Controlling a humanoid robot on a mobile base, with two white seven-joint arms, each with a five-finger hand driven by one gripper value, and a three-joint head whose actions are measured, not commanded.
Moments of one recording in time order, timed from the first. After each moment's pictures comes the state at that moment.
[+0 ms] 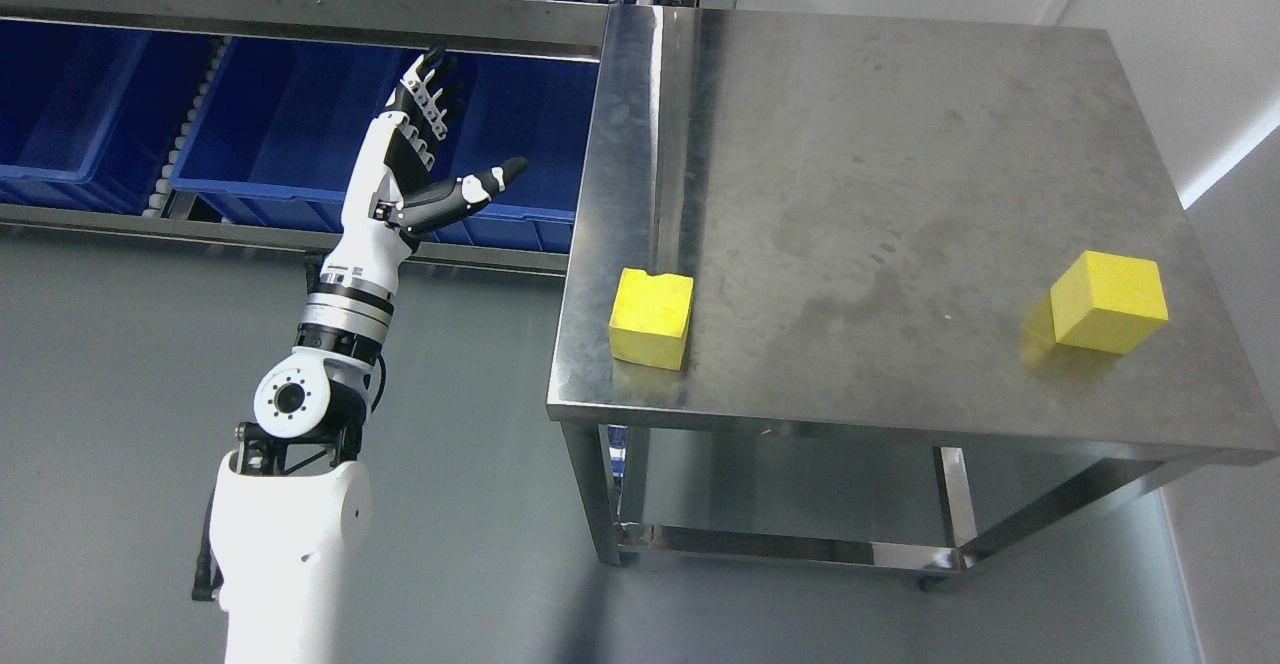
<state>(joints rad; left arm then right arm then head) -0.29 0.00 0.08 -1.65 0.12 0.02 -0.21 0.00 0.00 -0.09 0.00 0.00 -0.10 0.02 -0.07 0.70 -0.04</state>
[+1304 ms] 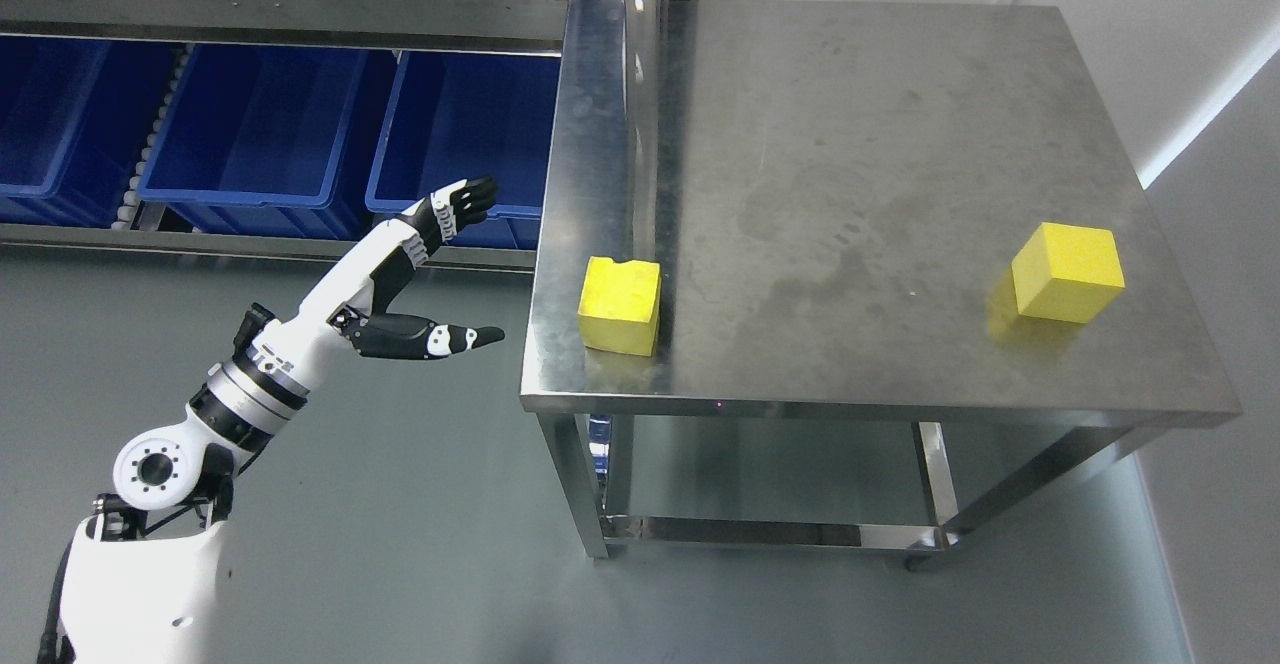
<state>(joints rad) -0.15 0.20 0.18 -1.69 0.13 -0.18 -0.79 0.00 0.00 -0.09 0.00 0.00 -0.10 0.02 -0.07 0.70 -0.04</state>
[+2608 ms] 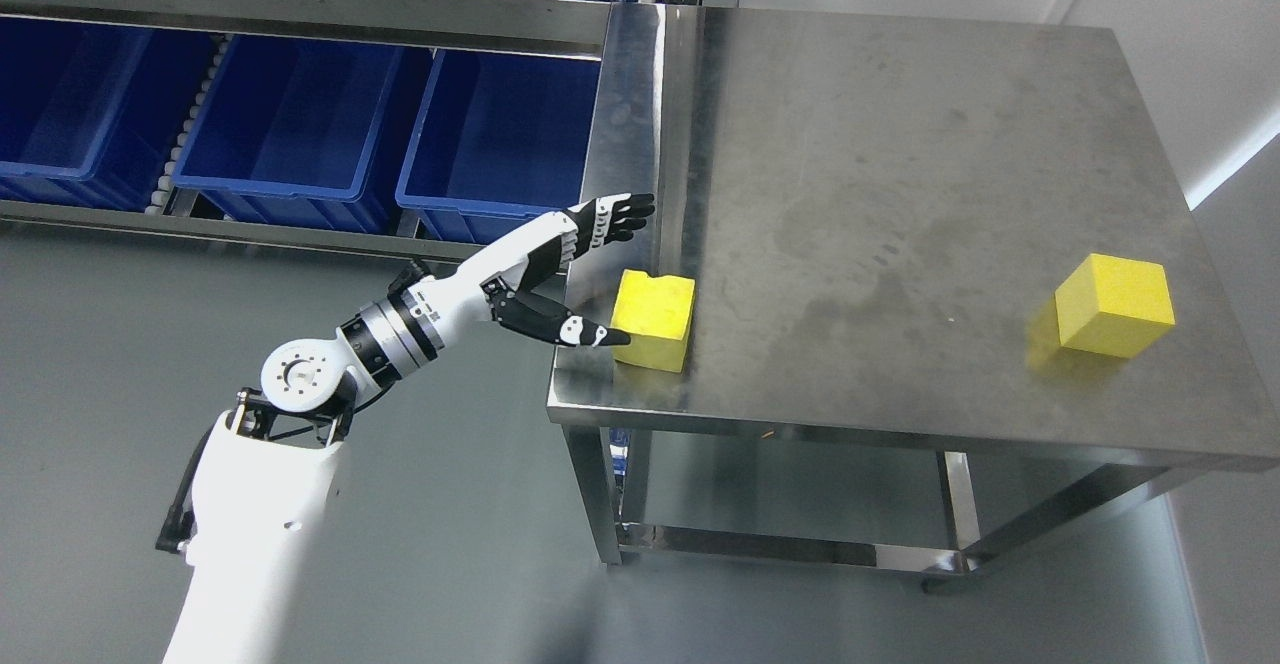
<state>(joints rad) -0.37 0.16 -0.11 -1.50 0.08 -0.07 -0.81 0.00 0.00 -0.09 0.00 0.00 -0.10 0.02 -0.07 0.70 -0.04</state>
